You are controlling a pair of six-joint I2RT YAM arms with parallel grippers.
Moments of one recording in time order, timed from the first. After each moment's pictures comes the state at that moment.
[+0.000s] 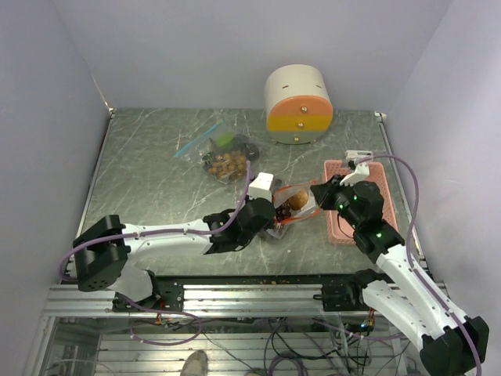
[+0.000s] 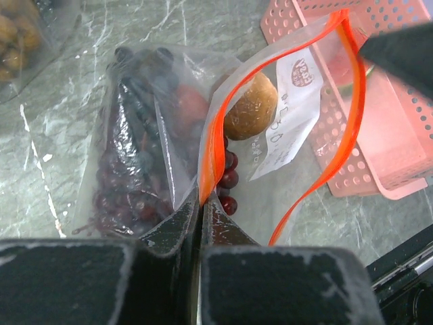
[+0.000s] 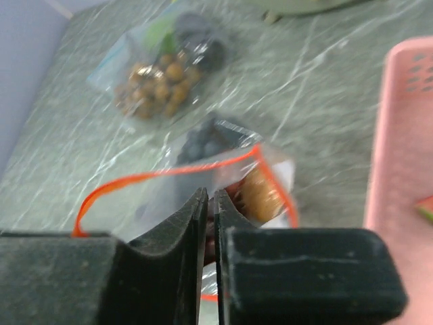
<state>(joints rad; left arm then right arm) -1.20 1.44 0.90 0.05 -0.61 -0.60 0.38 0.75 0.57 -0.09 0.02 0.46</state>
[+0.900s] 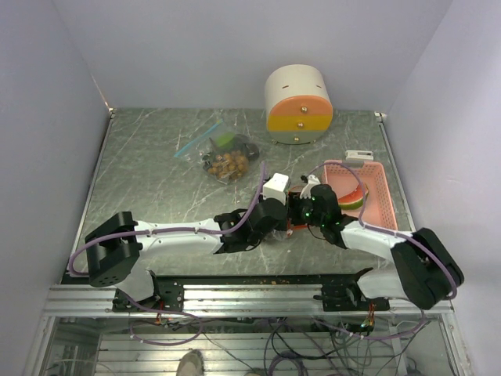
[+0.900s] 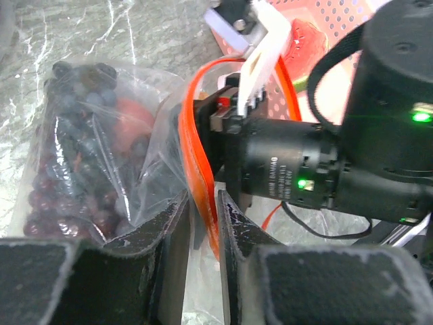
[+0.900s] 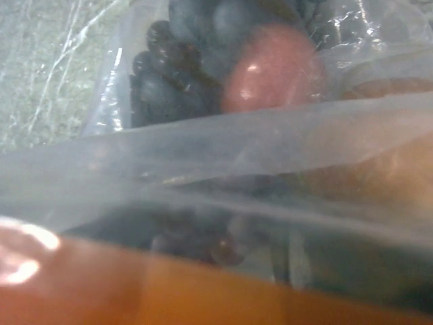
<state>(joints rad) -1.24 1.54 1.00 0.10 -0.56 -0.56 0.52 1.28 0.41 0.33 -0.23 0.52</state>
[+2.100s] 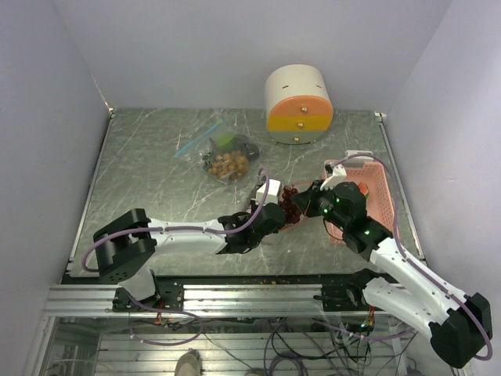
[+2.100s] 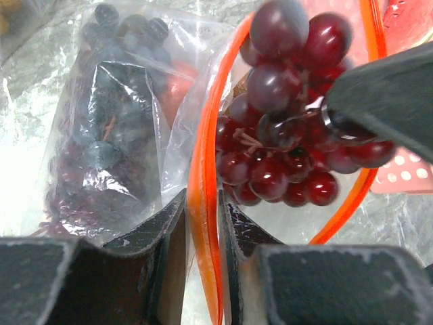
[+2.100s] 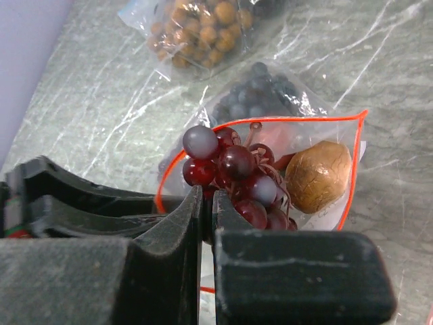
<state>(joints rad) -1.21 1.59 0.93 0.07 -0.63 -0.62 0.56 0.85 0.53 -0.04 -0.03 0.49</state>
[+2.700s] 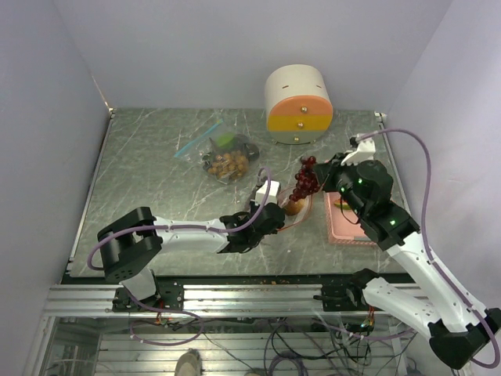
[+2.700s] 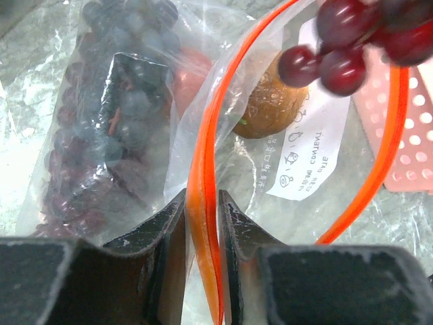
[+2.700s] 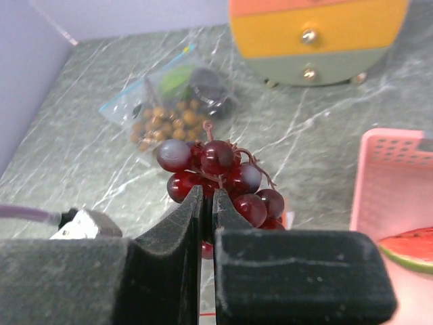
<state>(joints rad) -1.19 1.63 0.93 0.08 -0.61 -0.63 0.55 0.83 0.89 -0.29 0.18 0.37</state>
